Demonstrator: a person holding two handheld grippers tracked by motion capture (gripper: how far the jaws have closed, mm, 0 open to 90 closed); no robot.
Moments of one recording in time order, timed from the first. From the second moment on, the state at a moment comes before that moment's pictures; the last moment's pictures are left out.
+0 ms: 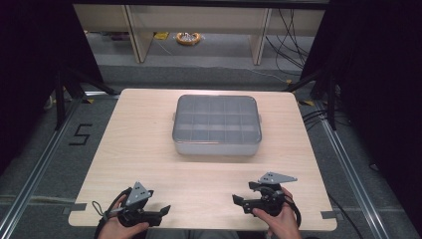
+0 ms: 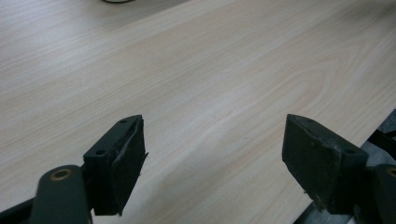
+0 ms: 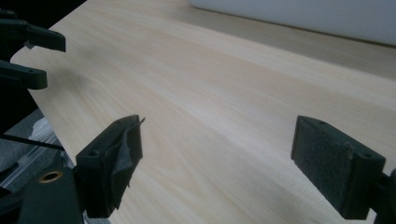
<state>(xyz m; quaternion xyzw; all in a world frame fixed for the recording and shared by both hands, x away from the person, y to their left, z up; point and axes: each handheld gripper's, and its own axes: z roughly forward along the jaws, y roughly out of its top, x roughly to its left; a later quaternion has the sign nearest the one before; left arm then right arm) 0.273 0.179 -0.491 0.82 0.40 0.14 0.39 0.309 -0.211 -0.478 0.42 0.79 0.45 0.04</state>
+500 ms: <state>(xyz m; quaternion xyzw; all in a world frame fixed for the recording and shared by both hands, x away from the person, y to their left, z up) 0.262 0.178 -0.498 0.83 0.39 0.14 0.37 0.288 -0.215 -0.489 0.42 0.80 0.42 0.04</state>
